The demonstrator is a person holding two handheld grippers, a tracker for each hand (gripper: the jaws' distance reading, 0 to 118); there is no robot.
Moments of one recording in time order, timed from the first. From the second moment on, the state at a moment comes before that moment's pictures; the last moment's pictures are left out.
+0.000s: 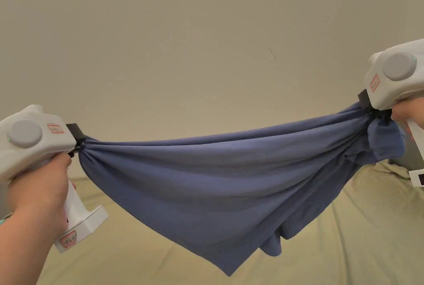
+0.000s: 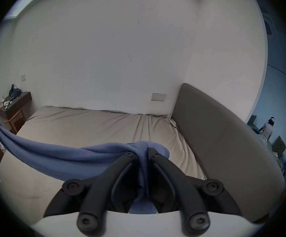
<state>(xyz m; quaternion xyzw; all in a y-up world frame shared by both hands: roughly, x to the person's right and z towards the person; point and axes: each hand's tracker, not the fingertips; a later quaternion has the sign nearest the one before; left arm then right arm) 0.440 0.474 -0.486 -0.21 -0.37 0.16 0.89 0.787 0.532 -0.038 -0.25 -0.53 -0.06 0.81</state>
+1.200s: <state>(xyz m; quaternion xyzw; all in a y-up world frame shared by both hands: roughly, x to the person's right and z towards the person) 0.225 0.143 -0.399 -0.48 -0.41 0.02 0.78 0.561 0.155 0.169 -0.46 -0.34 -0.18 0.80</state>
